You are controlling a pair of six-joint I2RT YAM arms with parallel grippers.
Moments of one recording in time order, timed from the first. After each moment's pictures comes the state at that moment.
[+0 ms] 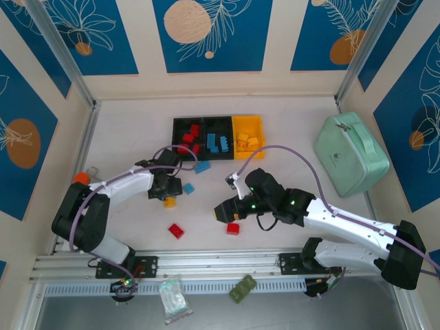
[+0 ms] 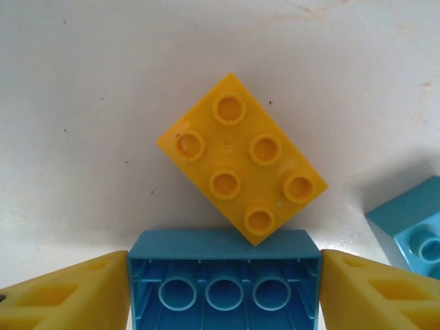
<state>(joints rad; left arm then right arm) -0.49 1.53 0.87 -0.67 -0.14 -0.61 0.96 1.02 0.72 -0.38 -0.32 0.59</state>
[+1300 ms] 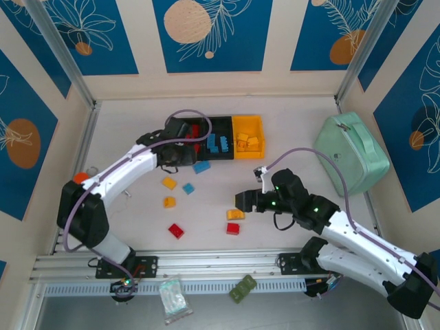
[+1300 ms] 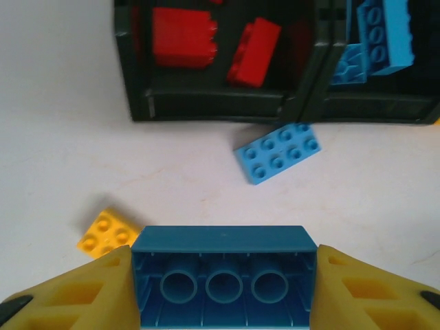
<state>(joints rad) -0.57 1.60 1.33 -0.79 -0.10 -0.57 0.77 0.76 0.60 -0.45 -0.26 0.67</state>
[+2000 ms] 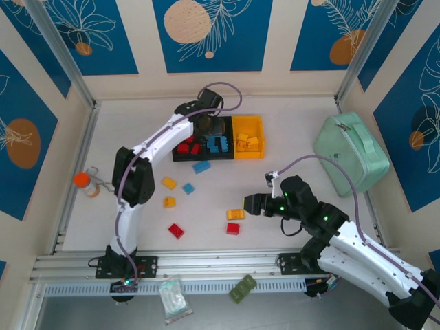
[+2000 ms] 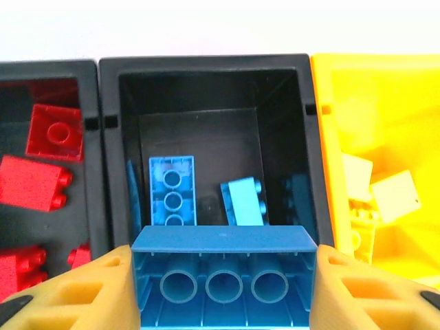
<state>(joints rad) -0.59 2.22 2.11 -0.86 -0.11 -0.52 0.73 0.64 0.55 -0.54 -0.21 0.73</state>
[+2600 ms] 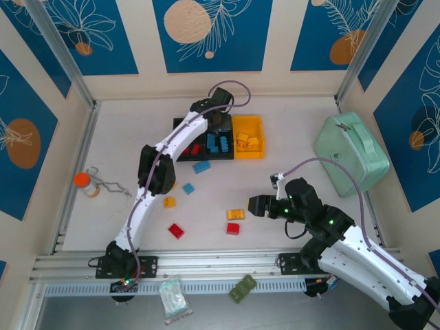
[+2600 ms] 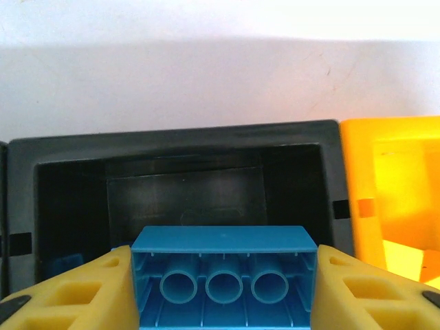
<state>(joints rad) -0.58 2.52 2.47 -0.93 -0.16 -0.52 0.72 0.57 0.55 -0.61 -0.20 0.74</state>
